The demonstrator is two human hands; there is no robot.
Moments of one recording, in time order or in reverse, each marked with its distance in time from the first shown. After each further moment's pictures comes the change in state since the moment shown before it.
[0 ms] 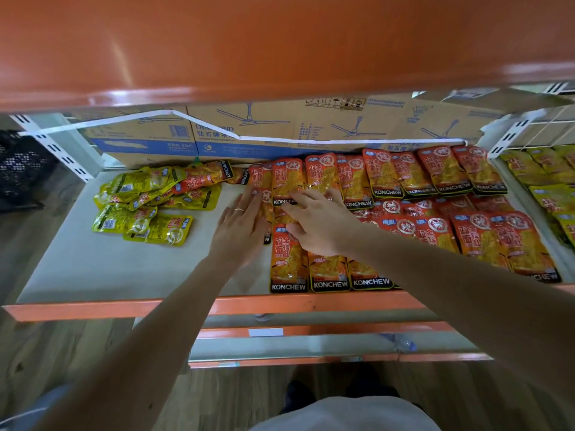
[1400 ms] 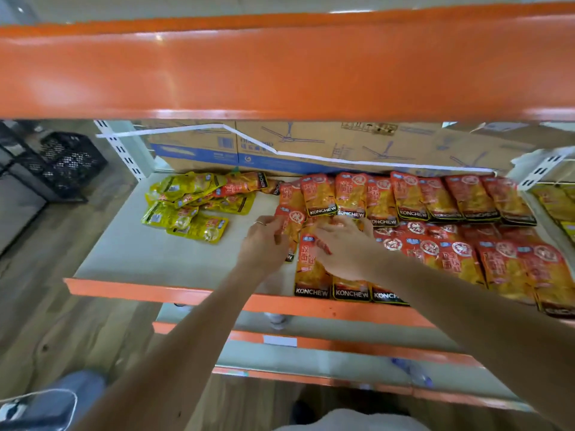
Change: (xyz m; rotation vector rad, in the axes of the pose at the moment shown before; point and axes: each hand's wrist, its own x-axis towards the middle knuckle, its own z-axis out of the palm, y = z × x) left_hand -0.031 0.020 -0.018 -0.279 0.097 -0.229; right_hand -0.025 -0.026 -0.014 0.095 -0.189 0.092
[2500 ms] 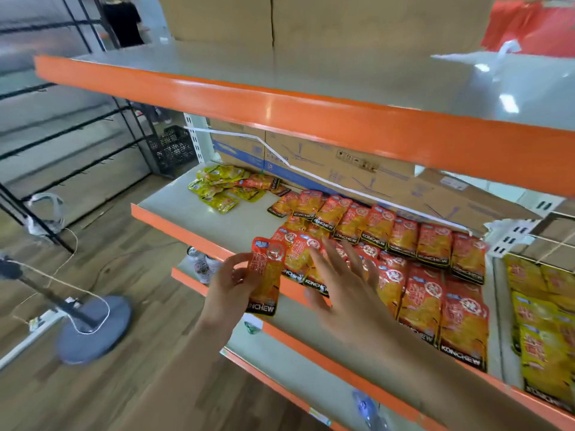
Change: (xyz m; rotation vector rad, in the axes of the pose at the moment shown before) left_hand -0.205 0.152 0.032 -0.955 0.503 -0.450; right_hand -0.181 0.092 -0.011 0.139 0.249 -0.367
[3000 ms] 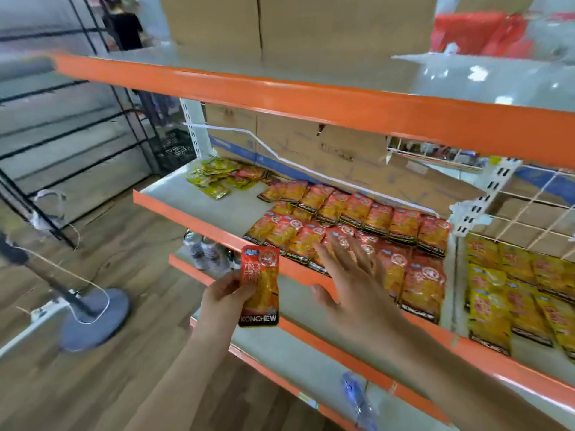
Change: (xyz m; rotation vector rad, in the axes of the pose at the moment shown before) left_hand -0.100 -0.022 0.016 -0.063 0.054 -0.039; right_hand -0.088 0.022 -0.015 -0.004 0.072 -0.039
